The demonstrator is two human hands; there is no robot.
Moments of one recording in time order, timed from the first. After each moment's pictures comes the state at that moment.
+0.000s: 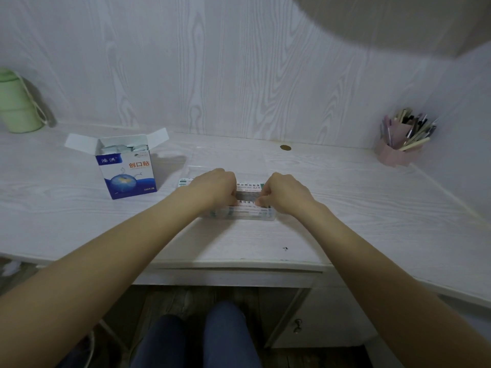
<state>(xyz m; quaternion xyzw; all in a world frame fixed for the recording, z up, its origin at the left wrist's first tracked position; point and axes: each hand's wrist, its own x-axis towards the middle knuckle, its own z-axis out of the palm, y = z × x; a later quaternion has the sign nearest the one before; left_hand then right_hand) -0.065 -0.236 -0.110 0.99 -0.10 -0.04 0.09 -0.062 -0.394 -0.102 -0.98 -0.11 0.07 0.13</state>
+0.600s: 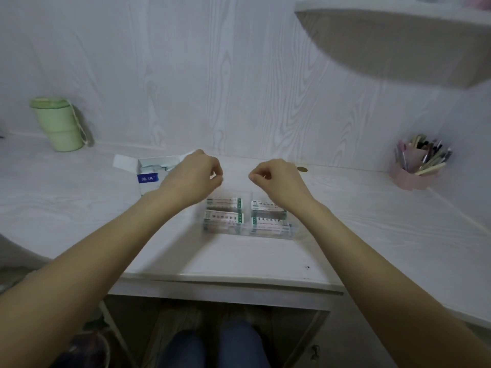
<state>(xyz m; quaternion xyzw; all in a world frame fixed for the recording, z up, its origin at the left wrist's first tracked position) -0.101 -0.161 -0.062 0.97 -0.04 0.16 0.18 -0.066 -0.343 -0.064 -0.92 -0.22 -0.09 0.30</state>
